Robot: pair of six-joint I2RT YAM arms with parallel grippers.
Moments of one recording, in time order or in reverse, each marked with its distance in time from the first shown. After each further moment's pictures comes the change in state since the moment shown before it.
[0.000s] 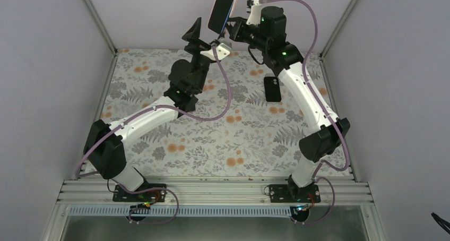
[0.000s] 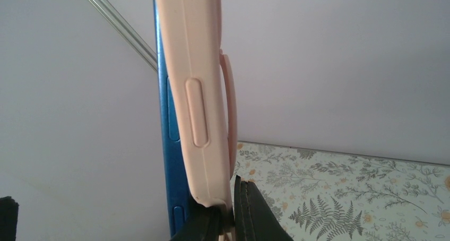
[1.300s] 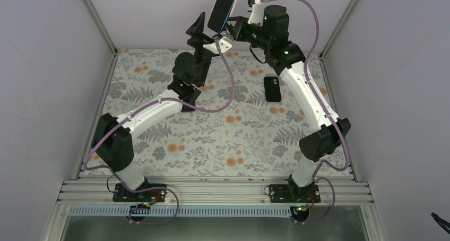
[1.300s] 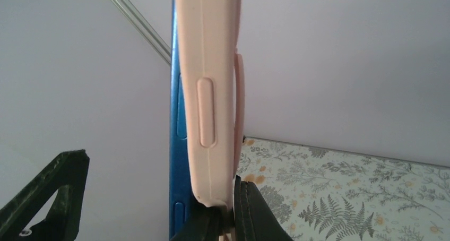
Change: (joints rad) left arm 0.047 0.073 0.083 -0.033 0.048 -0.009; right arm -0.009 0.000 0.008 0.000 -0.073 -0.001
